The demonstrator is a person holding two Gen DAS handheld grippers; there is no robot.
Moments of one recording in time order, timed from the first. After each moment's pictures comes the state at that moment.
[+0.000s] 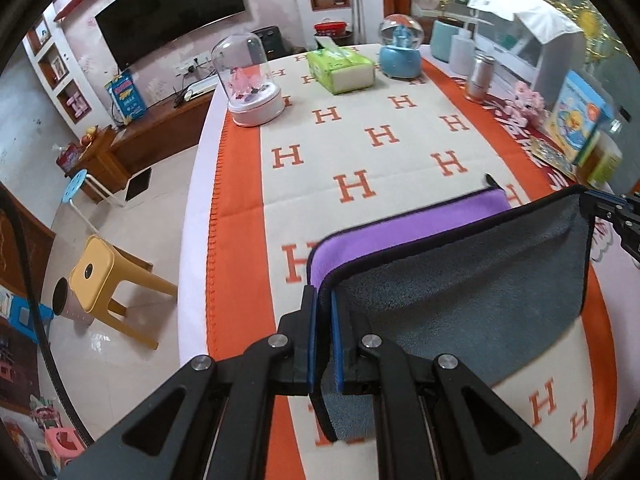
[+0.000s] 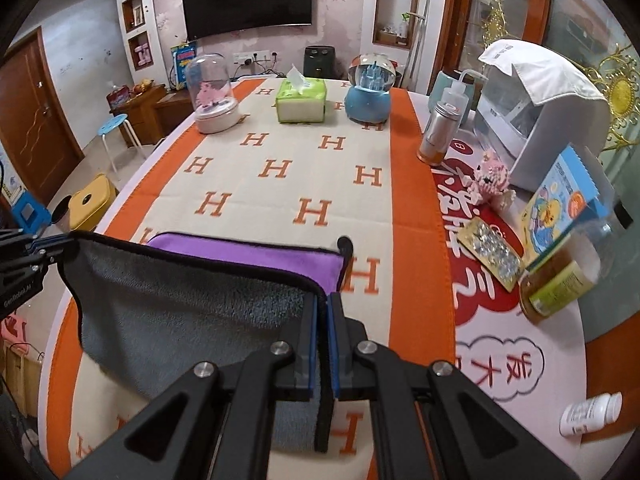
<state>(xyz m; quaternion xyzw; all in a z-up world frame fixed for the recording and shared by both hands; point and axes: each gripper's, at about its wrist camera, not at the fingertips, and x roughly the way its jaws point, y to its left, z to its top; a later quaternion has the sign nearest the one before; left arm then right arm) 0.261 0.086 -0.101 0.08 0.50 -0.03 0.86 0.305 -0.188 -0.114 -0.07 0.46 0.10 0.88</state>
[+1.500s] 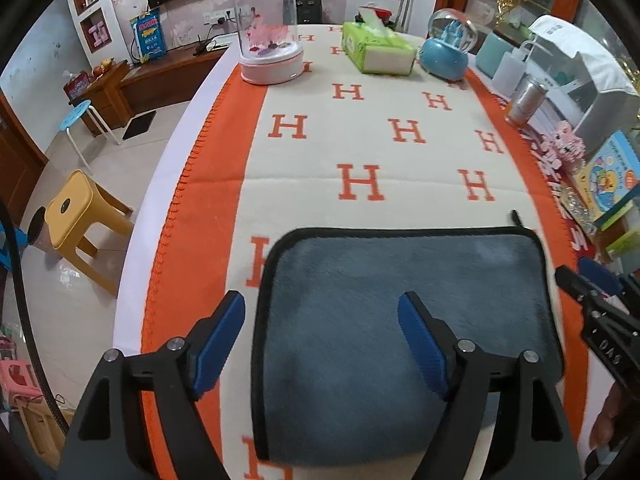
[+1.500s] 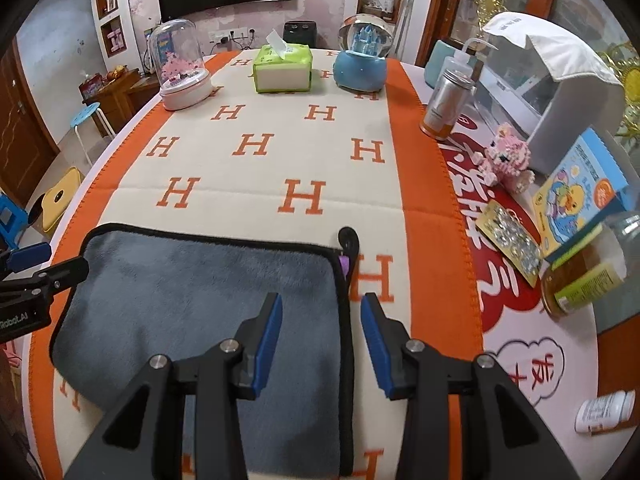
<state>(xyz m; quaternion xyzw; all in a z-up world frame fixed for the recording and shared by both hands) 0.303 0.081 -0.148 -0.03 0.53 0.01 0.85 0.330 -0.169 -0.155 -0.07 0.50 0.06 0.86</state>
